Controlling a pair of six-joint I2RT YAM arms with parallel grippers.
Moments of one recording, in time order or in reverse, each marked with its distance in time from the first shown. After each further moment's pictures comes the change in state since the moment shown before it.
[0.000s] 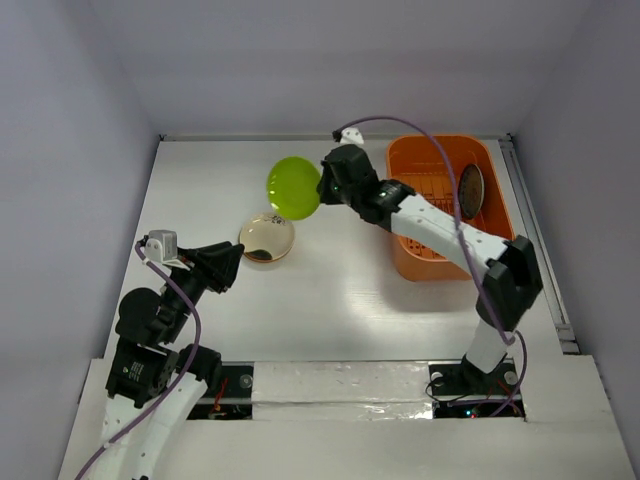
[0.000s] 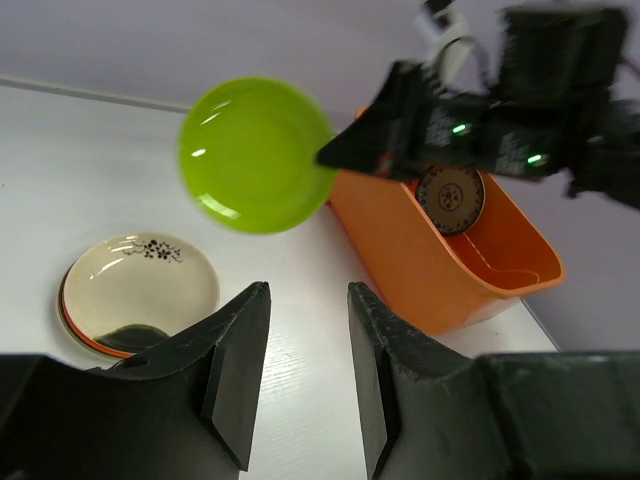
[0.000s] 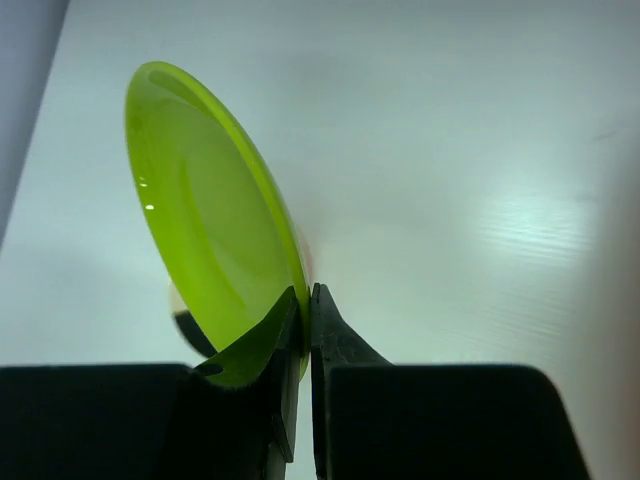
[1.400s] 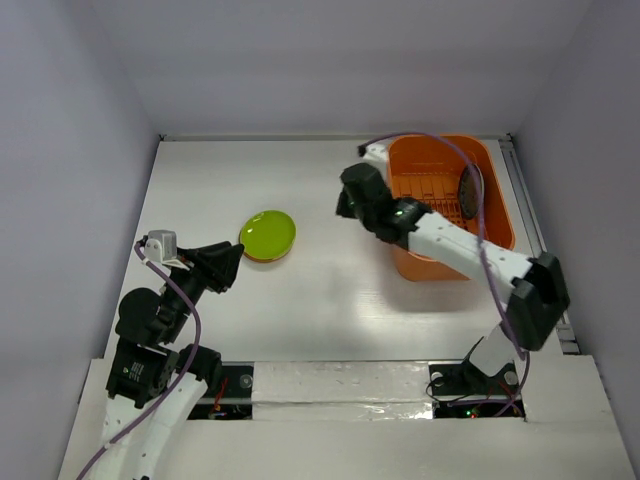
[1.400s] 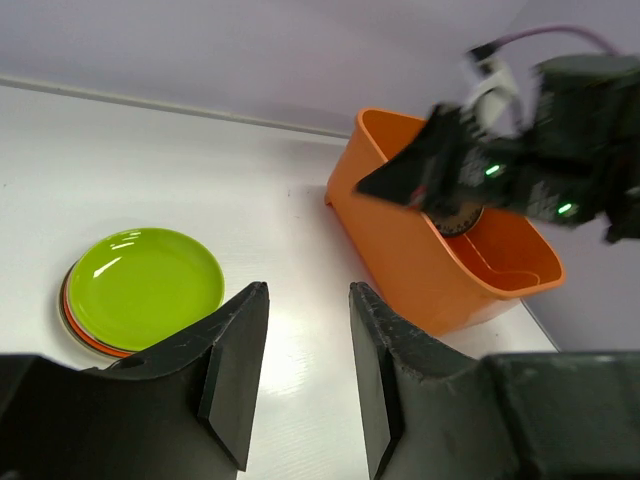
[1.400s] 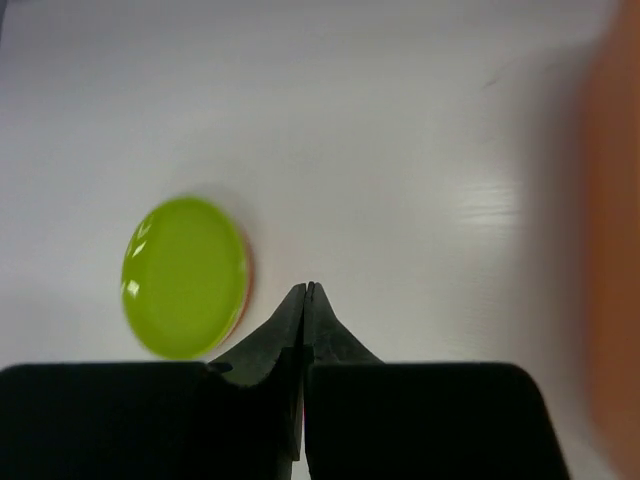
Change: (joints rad) left arm 0.008 0.000 0.000 -0.001 0.003 -0.002; right arm 0.047 -0.049 -0.208 0.064 0.063 0.165
